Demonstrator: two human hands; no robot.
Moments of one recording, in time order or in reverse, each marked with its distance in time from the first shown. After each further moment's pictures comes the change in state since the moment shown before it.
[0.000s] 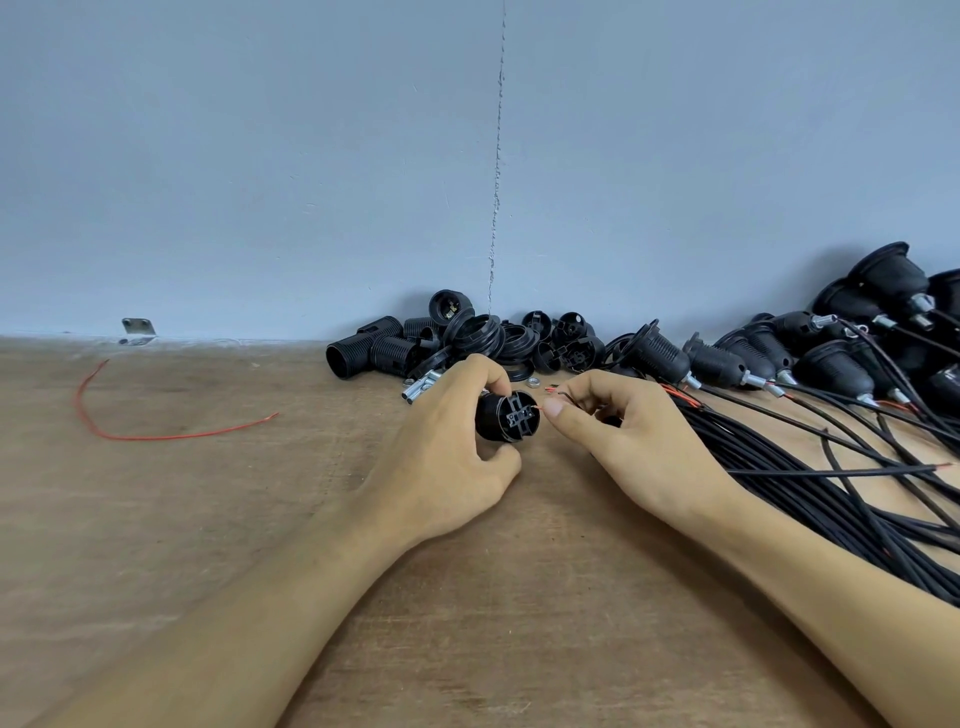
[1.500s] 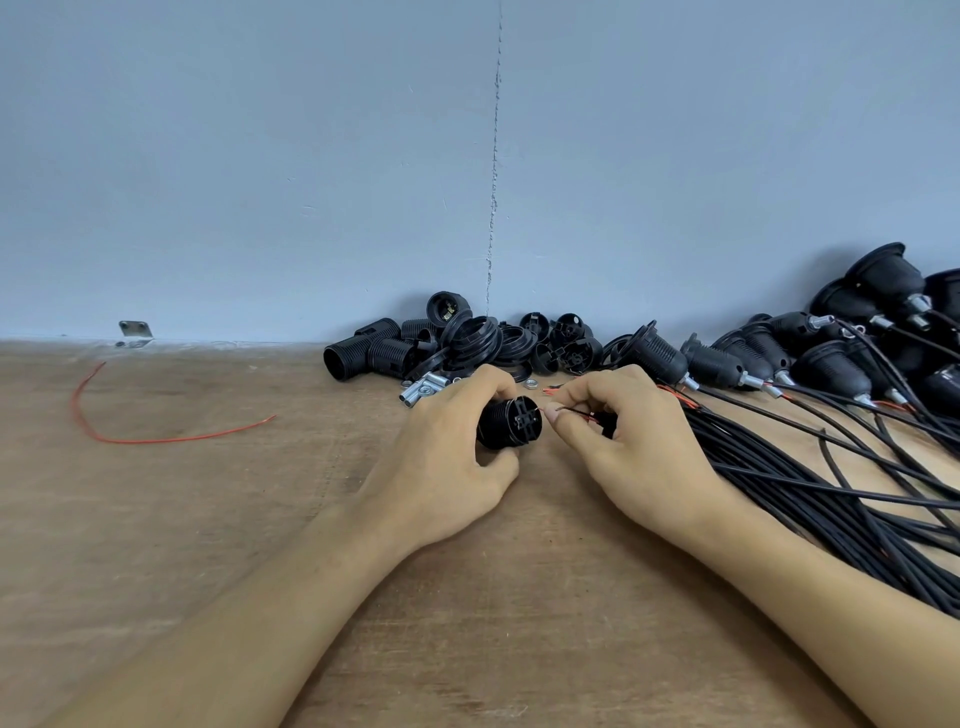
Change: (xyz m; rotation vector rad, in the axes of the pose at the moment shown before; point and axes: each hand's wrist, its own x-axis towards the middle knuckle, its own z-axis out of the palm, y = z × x) left_hand -0.002 0.003 -0.001 0.067 -0.040 0.014; right_hand -0.002 0.002 0.002 -0.306 0.135 -0.167
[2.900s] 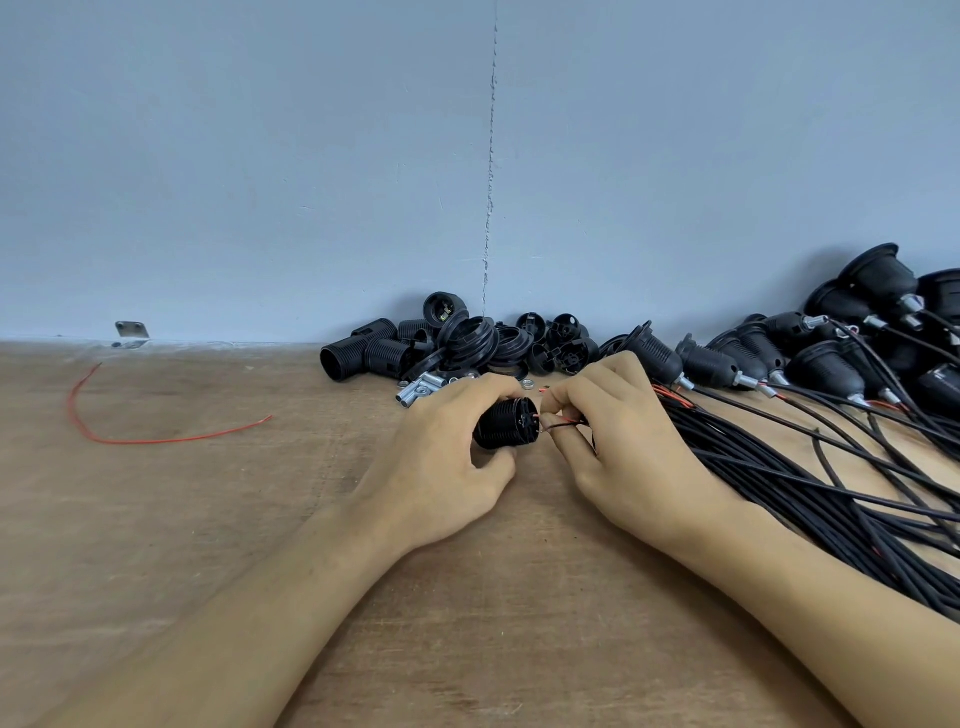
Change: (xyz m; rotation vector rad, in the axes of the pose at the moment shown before) left_hand -0.002 0.000 -0.001 0.035 0.019 0.046; right_hand -0.001 0.004 0.003 -0.238 -0.023 -0.286
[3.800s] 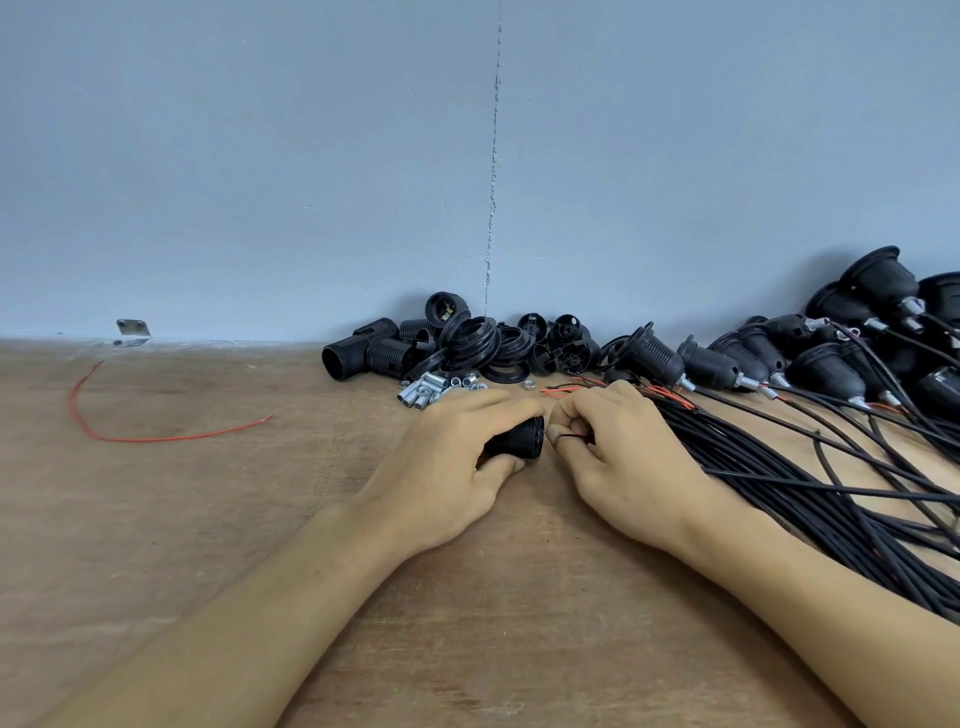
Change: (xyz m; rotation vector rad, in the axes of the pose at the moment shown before) left_hand 0.003 -0.004 0.001 0.013 -0.107 0.153; right_hand -0.001 0.002 0.002 0.027 -0.166 0.166
